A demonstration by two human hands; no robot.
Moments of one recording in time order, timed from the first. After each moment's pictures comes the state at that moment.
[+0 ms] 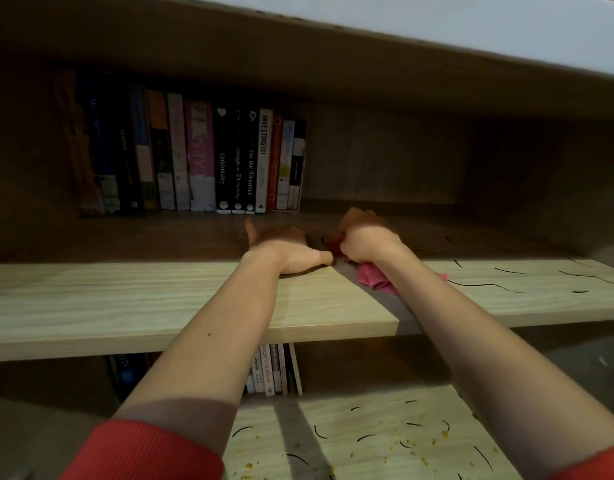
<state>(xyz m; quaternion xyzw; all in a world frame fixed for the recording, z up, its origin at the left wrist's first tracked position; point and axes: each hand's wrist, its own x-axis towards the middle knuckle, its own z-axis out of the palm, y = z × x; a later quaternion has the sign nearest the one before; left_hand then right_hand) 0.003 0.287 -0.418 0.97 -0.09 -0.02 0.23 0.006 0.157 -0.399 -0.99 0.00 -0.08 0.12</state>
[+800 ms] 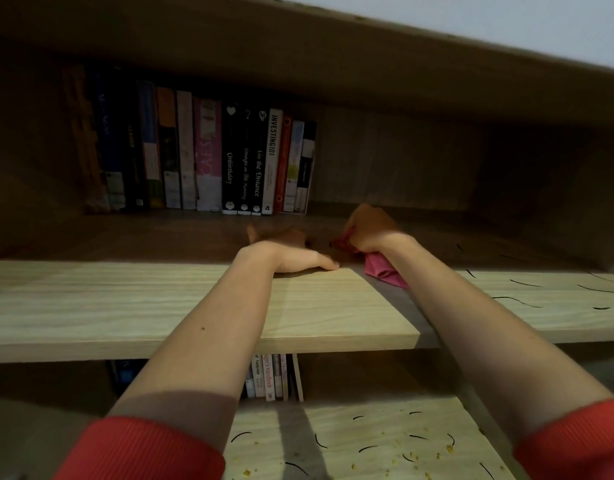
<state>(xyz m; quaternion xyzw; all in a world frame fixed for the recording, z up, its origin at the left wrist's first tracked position) 0.018 0.298 -0.419 0.95 -0.09 -0.12 0.27 0.035 0.153 -0.397 -0.98 -0.03 -0.07 0.16</state>
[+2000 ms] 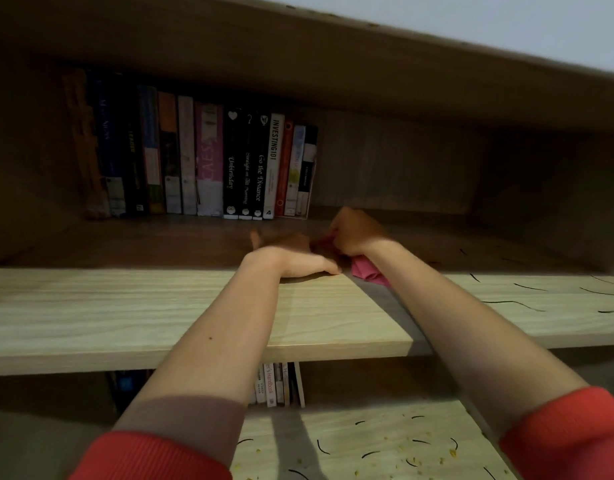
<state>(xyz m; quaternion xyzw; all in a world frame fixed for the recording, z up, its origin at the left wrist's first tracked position) 0.026 0.299 -0.422 0.97 -0.12 -0.06 0.21 0.051 0.166 -0.401 -0.98 -0.08 -0.08 0.15</state>
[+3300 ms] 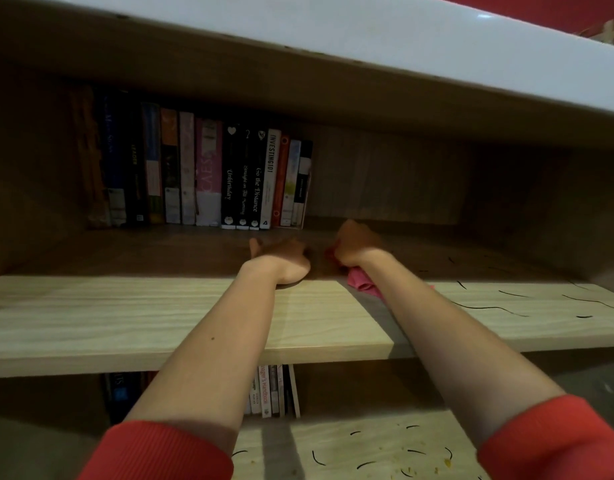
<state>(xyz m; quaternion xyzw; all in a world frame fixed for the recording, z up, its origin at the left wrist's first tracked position) 0.021 0.299 -0.417 0.98 -0.12 0.03 0.14 0.047 0.162 -0.405 -0.98 0.00 -0.09 0.19</state>
